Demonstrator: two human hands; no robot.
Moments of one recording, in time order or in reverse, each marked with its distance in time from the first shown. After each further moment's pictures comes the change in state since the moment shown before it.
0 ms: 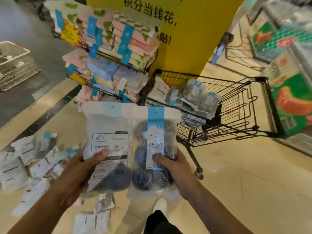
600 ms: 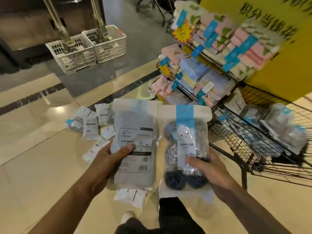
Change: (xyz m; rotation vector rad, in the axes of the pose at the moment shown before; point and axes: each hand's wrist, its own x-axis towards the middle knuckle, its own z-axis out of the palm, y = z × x) left_hand -0.101 -0.018 -0.223 -0.199 0.233 0.006; right_hand -0.034 0.010 0.203 -0.424 -0.254 0.013
